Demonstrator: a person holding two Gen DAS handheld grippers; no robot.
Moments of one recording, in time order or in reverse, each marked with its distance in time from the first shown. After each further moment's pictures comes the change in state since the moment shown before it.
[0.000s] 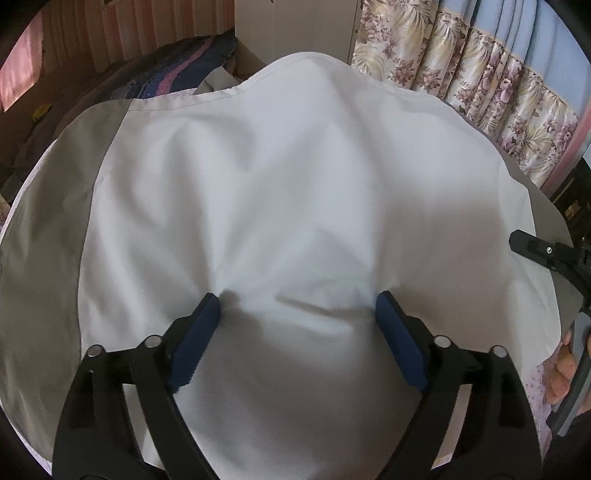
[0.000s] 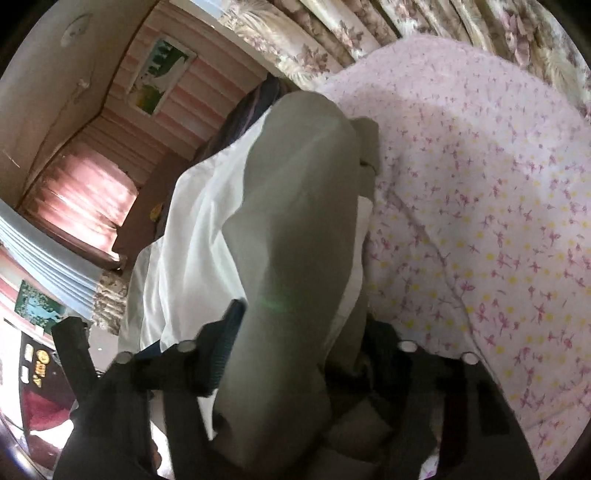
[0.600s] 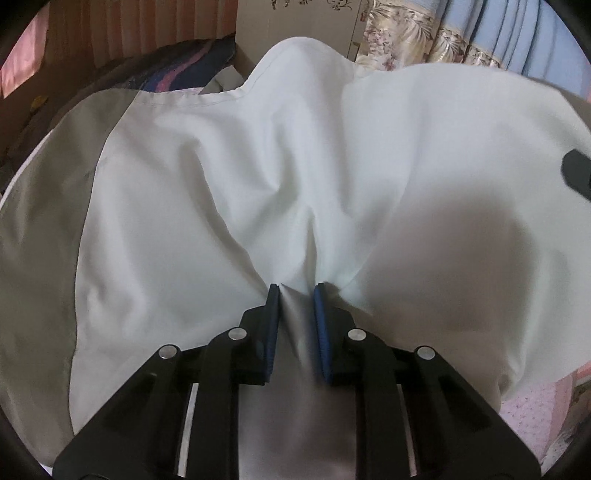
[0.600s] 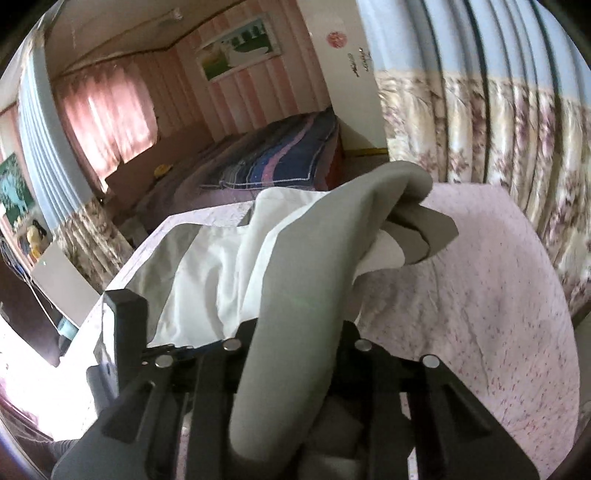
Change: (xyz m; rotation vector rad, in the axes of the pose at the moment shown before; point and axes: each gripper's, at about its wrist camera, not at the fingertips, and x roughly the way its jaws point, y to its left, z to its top) left arm 0.001 0.012 -0.012 -0.039 -0.035 -0.068; right arm -0.039 0.167 -0.008 -0.484 -0.118 -0.132
